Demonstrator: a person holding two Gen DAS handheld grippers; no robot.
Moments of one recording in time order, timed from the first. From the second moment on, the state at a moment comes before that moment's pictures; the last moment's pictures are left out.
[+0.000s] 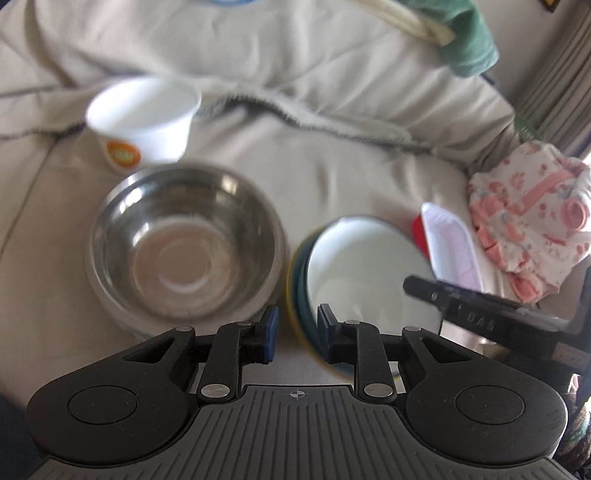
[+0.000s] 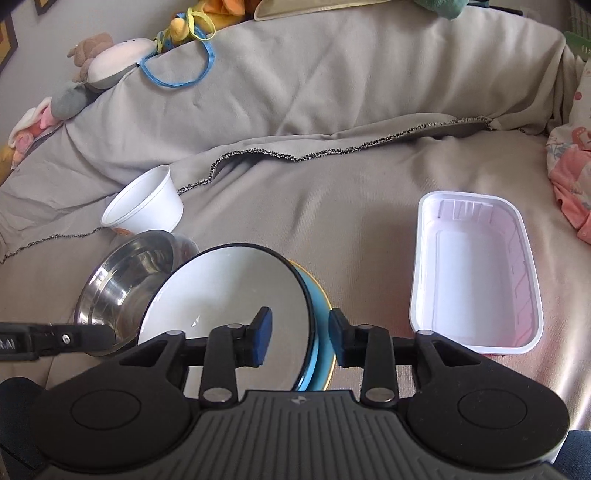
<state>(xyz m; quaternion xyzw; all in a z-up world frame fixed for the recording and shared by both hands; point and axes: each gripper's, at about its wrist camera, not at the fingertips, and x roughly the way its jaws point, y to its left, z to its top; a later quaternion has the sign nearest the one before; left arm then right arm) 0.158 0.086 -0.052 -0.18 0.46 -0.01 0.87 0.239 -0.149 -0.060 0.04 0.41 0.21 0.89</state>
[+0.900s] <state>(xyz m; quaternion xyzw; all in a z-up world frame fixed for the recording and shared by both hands) 0.186 0.066 -0.099 -0.23 0.50 -0.08 0.83 0.259 -0.163 -0.107 0.11 0.52 0.23 0.82</state>
